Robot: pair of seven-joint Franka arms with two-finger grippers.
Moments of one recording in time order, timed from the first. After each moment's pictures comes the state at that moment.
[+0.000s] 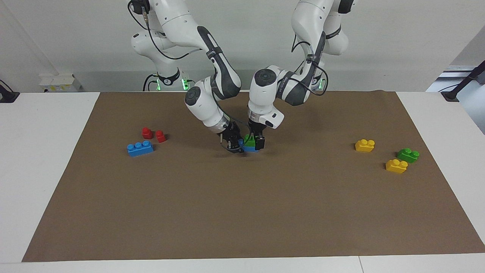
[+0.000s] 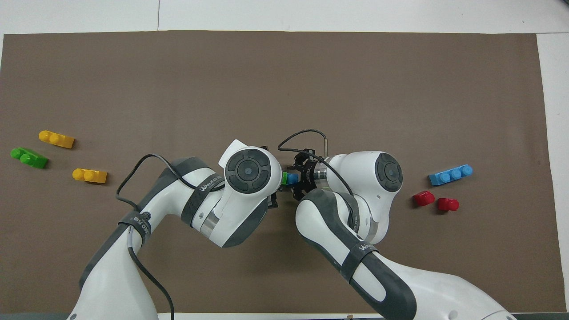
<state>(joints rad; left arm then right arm) -0.60 0.26 -0.11 -1.98 0.01 2.30 -2.37 0.53 0.30 0.04 -2.13 0.81 2.60 1.53</state>
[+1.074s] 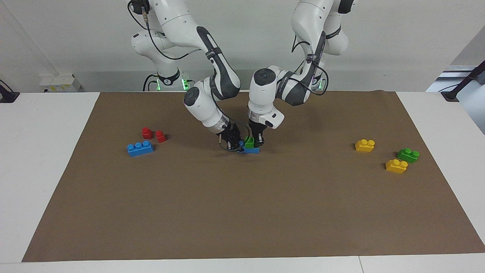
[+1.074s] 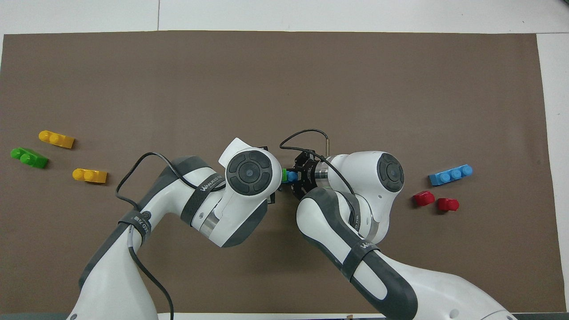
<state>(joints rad) -0.60 0.26 -0.11 -1.98 0.05 2.31 -2.36 0.53 0.30 0.04 -2.13 0.84 2.61 1.53</state>
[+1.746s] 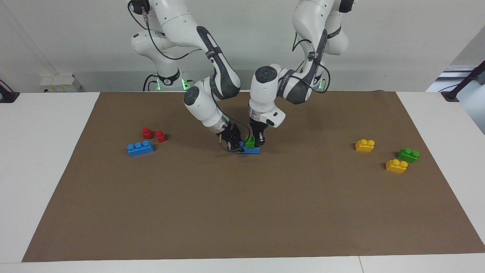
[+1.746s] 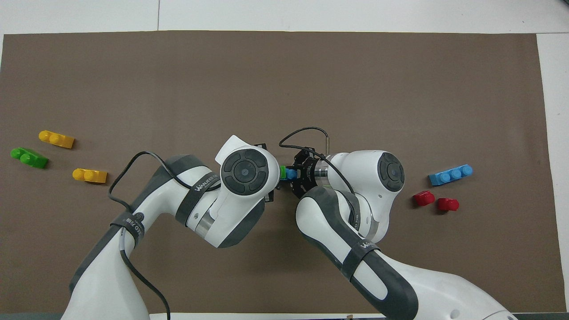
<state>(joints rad) -0.59 0.23 -0.11 -1.97 0.05 2.29 -2.35 0.53 0.30 0.04 -2.12 0.84 2.62 1.54</state>
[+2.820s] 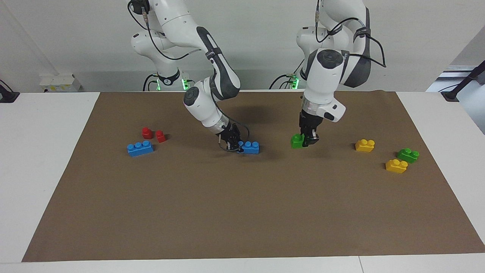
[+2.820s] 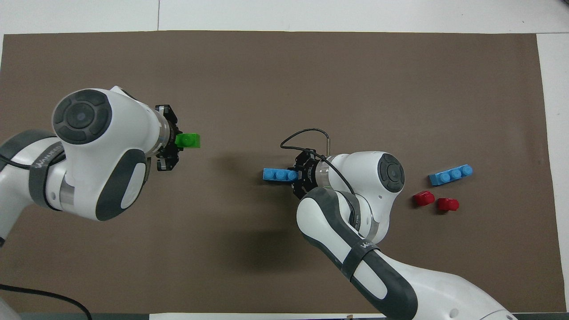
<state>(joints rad) -0.23 0.07 -0.09 -1.96 0.05 2.13 -1.85 0.53 0.30 0.04 -2.13 0.84 2.62 1.54</state>
